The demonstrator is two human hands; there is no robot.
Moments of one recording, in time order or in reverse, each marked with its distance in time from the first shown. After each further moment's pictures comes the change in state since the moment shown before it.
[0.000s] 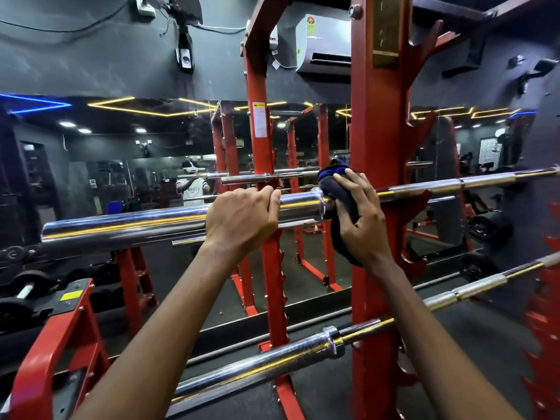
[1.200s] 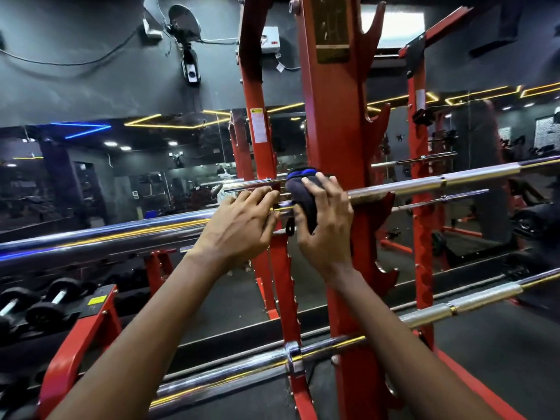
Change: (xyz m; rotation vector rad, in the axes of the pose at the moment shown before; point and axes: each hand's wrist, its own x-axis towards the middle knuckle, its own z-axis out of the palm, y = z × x) left_hand 0.043 0.084 0.033 0.073 -0.148 0.140; right_hand 0.008 0.055 -0.005 -0.071 0.137 -0.070
